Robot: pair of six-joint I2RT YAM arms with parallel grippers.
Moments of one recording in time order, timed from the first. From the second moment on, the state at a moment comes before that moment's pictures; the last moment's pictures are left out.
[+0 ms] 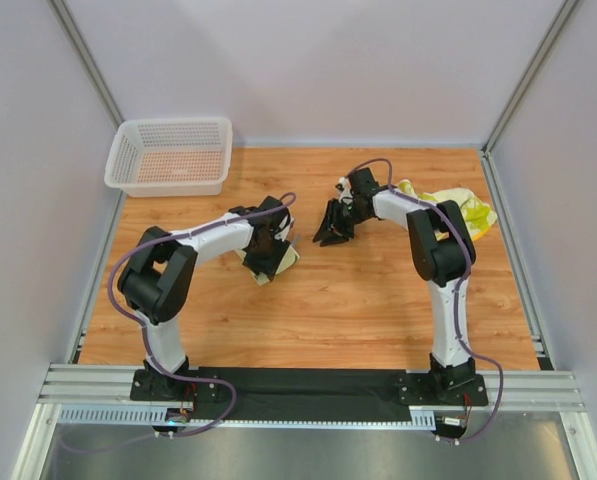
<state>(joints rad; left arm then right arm) -0.59 1.83 1.19 -0.67 0.02 -0.16 0.36 2.22 1.55 -0.46 -0.68 0.59</state>
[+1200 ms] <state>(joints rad) -0.67 2.08 1.52 -1.04 -0.04 -0.29 0.25 1.87 1.18 -0.48 -0.66 0.52</state>
